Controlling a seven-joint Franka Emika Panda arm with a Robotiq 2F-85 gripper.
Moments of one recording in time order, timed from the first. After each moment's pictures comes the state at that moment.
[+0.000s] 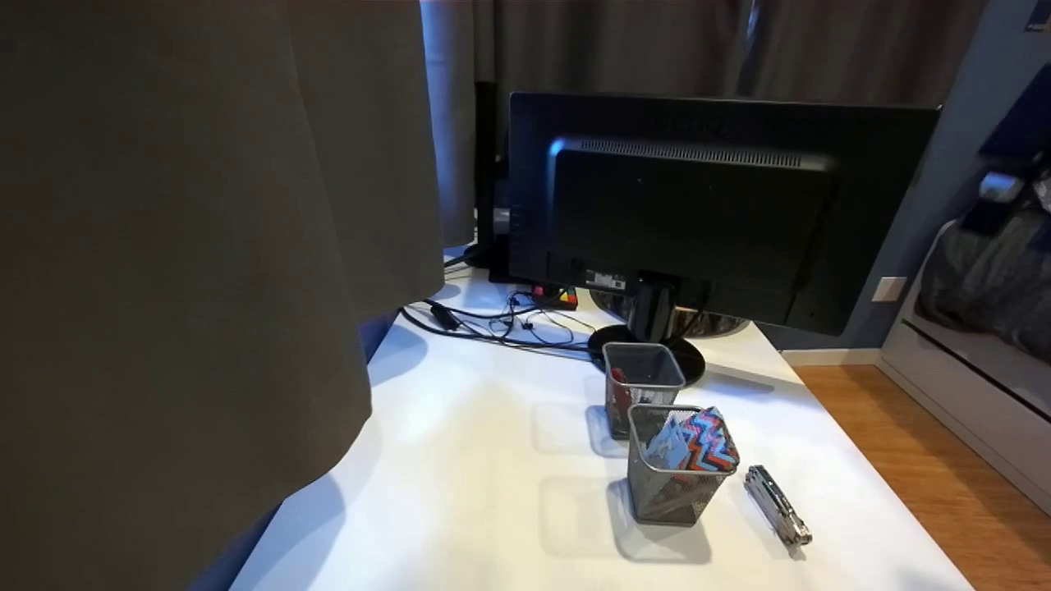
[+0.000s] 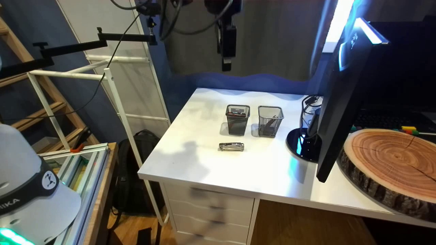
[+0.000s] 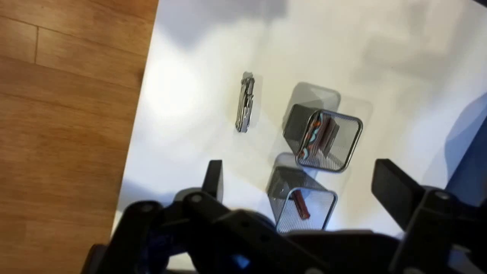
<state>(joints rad) 0.10 -0.26 0.09 -2.39 0.27 2.21 0.21</state>
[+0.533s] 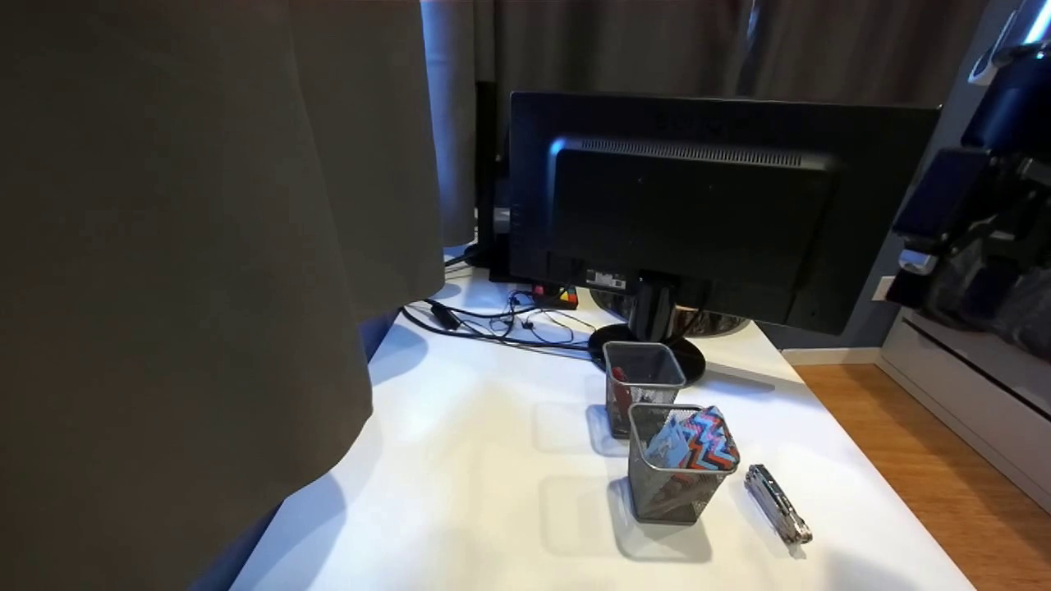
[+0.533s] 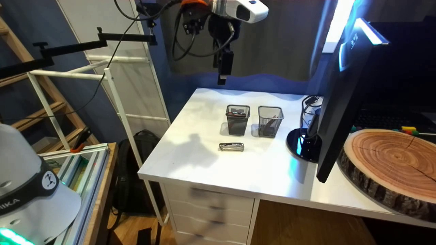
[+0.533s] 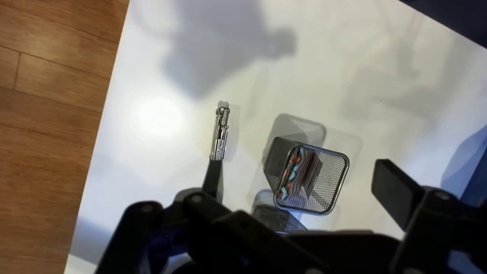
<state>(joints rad) 0.15 -0.09 0.13 -2.32 0.31 2.23 0.21</state>
